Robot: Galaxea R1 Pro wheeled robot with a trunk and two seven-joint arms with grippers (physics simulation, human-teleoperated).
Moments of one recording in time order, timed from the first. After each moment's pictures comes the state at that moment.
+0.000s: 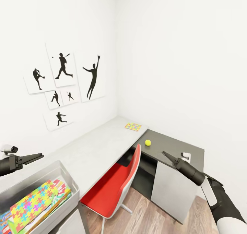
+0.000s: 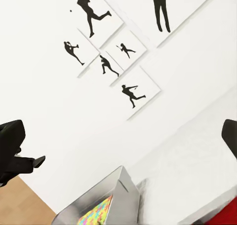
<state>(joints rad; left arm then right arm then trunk) -0.42 0.54 0.50 -1.25 0.14 1.00 -1.57 -0.51 -0.15 -0.33 -0.89 -0.47 0.46 1.27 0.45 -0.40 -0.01</state>
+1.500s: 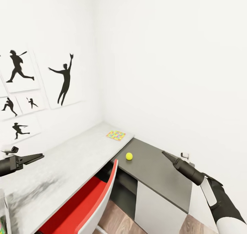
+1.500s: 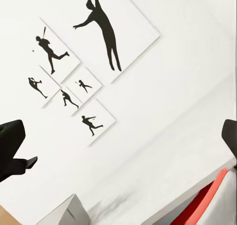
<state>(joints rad) -0.42 0.53 0.50 -1.25 0.14 1.00 -1.57 -0.51 -0.15 -0.33 -0.89 -0.47 0.46 1.24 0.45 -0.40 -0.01</state>
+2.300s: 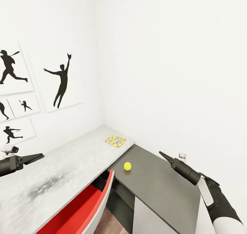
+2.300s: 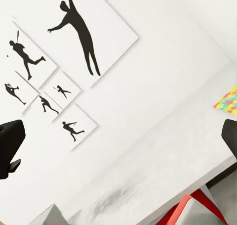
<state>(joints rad) -0.42 0.53 0.50 -1.25 0.14 1.00 -1.57 -0.51 -0.13 -0.33 -0.89 -0.45 0.46 1.15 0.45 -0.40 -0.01</state>
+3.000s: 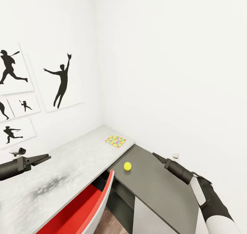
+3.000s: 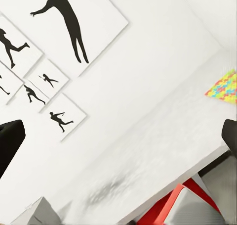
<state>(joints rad) -0.42 0.47 0.49 -1.24 0.15 1.01 -1.57 -0.52 -0.08 -0.31 -0.89 -0.39 0.44 1.08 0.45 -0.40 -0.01</state>
